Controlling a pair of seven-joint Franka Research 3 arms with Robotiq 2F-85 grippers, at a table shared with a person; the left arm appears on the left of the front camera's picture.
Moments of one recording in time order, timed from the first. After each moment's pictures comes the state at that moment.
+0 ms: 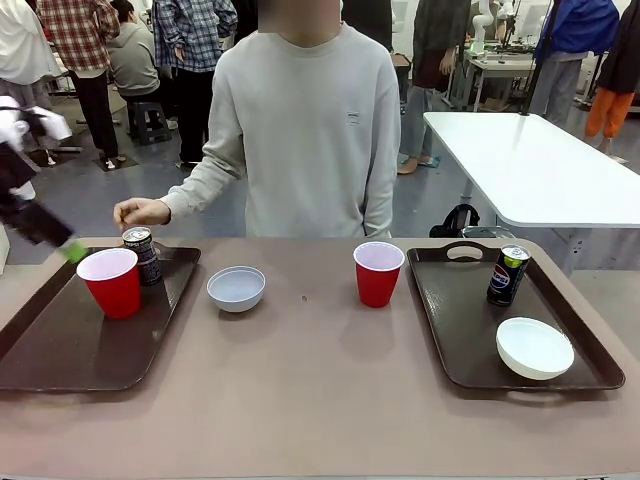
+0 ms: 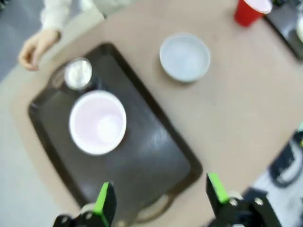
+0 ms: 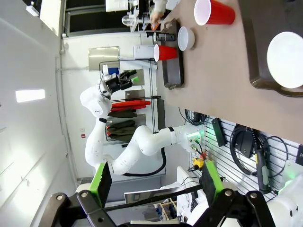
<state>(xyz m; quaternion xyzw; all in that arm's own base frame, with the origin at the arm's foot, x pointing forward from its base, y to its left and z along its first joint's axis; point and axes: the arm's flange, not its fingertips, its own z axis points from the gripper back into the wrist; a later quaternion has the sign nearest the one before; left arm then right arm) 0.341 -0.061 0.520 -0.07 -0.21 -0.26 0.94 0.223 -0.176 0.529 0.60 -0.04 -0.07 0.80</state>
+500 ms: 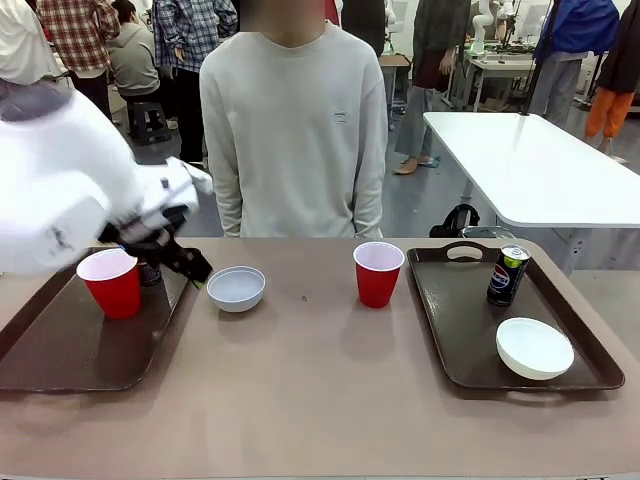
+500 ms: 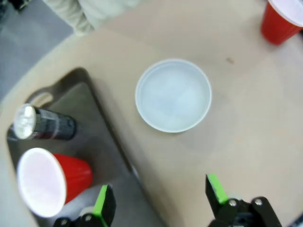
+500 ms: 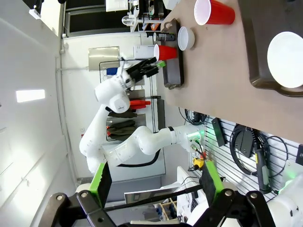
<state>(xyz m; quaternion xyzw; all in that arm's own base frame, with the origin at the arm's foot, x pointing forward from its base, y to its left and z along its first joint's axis) 0.374 -0.205 0.414 0.02 -0.23 -0.23 0.95 0.223 -0.176 0.529 0.60 -0.04 -0.07 0.80</state>
